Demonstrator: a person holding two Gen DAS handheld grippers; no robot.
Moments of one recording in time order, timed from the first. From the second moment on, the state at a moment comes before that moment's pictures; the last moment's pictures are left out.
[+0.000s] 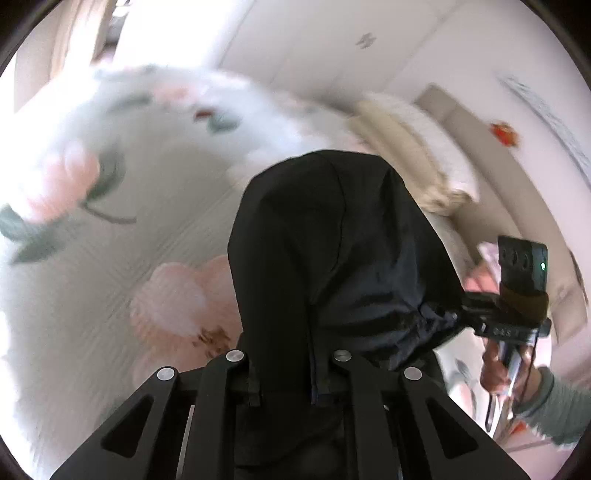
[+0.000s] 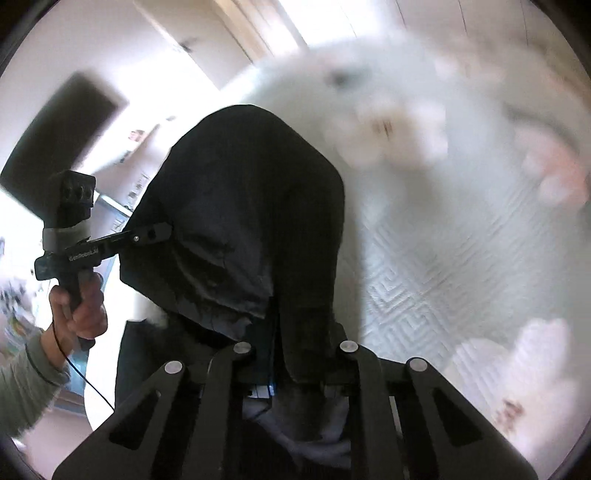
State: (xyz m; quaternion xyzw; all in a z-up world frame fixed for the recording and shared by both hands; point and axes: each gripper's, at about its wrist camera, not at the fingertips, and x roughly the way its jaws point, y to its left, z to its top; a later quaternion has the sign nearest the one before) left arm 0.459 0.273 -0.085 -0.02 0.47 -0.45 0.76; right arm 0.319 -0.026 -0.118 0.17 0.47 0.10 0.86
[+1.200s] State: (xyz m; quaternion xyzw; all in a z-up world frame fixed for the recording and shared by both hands) left arm 0.220 0.333 -0.067 0.08 0.49 -0.47 0.73; right arm 0.090 0.131 -0.042 0.13 0.48 0.04 0.87
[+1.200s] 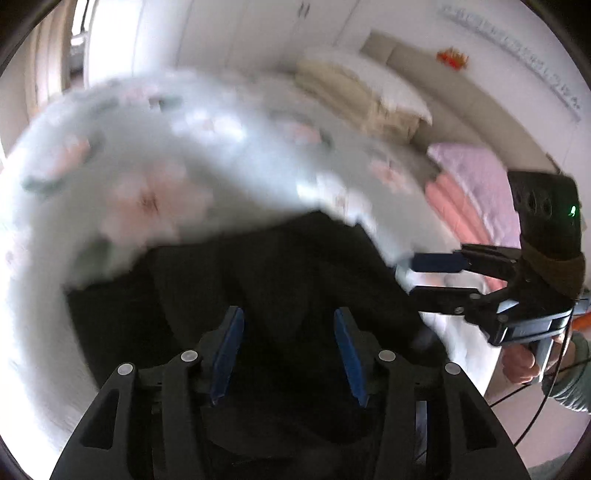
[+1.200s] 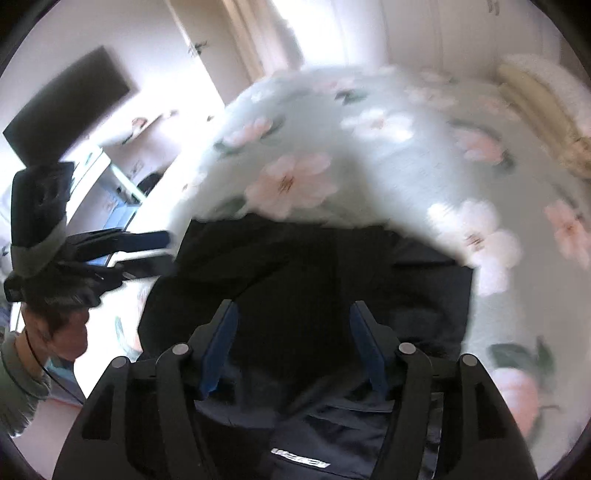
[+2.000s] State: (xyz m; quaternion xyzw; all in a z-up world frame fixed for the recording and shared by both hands) left arm 0.162 0.360 -0.105 0.06 0.51 -0.43 0.74; right arm 0.084 0.158 -0.097 0.15 0.52 0.01 0.84
